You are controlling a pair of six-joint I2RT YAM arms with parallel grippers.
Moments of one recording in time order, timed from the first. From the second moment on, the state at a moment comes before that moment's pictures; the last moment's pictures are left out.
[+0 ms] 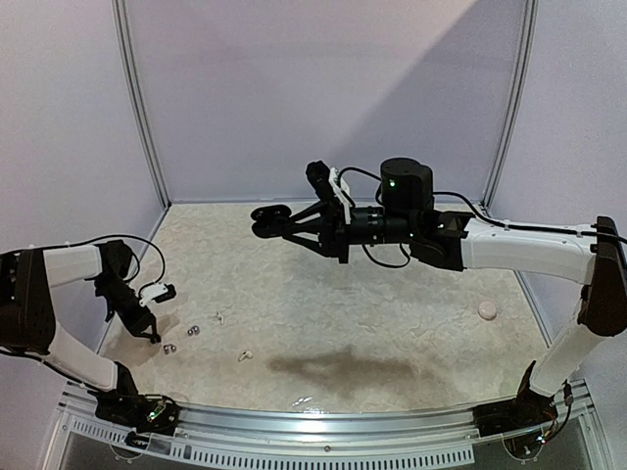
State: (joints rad) left arm 0.18 1.40 0.71 -0.86 0.11 0.90; right arm 0.93 1.64 1.28 0.25 -0.55 -0.04
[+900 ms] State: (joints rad) left arm 0.16 1.39 0.74 -0.98 0.21 0.92; right arm 0.92 1.64 1.29 0.22 -0.53 -0.04
